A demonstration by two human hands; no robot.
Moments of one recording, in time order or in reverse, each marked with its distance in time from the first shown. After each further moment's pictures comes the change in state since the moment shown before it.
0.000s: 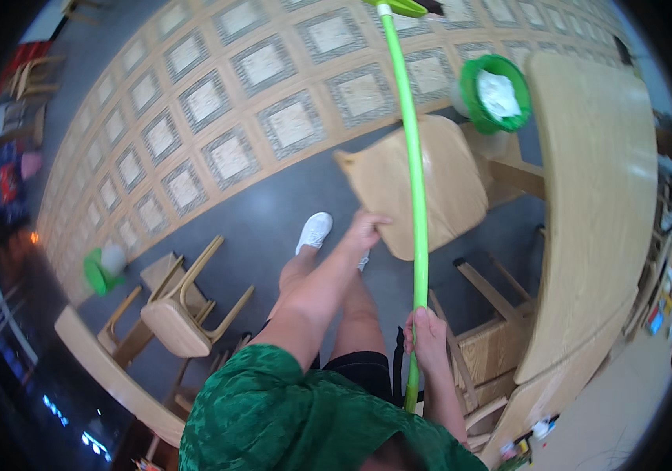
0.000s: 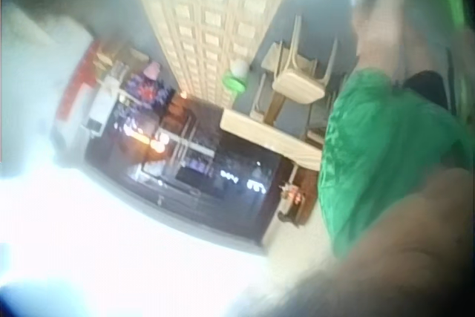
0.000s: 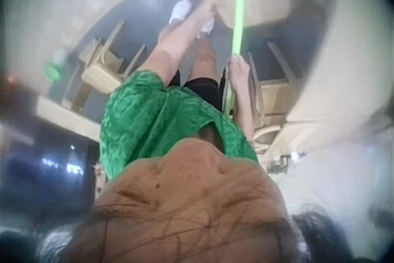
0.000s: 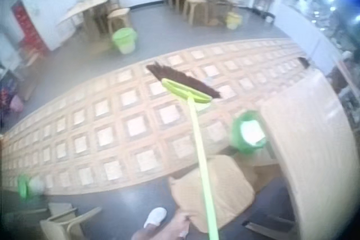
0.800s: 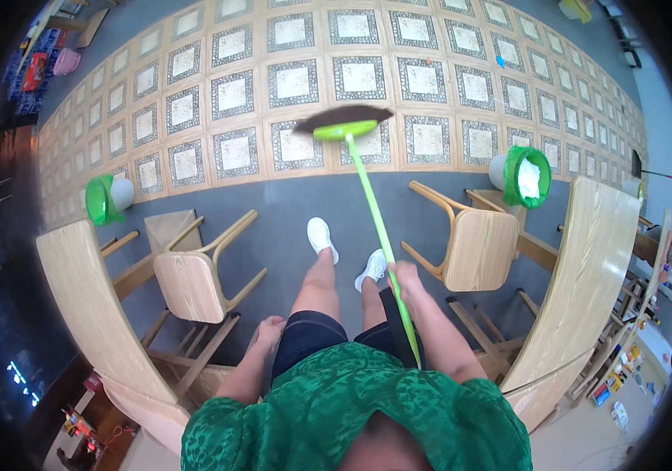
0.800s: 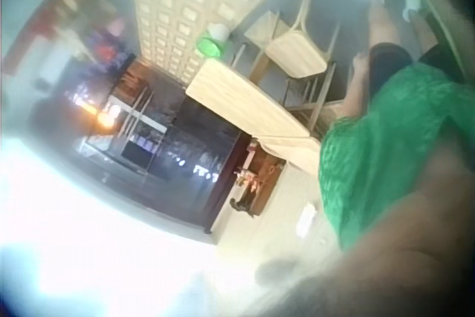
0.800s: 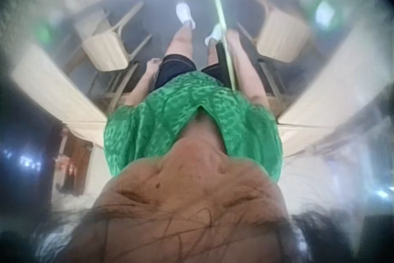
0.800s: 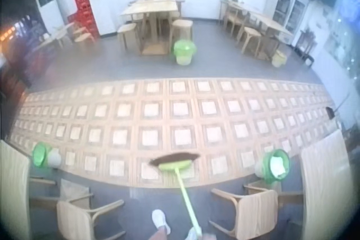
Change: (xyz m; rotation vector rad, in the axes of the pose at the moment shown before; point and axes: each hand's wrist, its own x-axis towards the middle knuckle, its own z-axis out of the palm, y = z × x) left_hand -0.401 0.036 -0.284 0.667 0.883 -0.166; right_hand 0.111 0.032 0.176 -0.355 -0.056 0.232
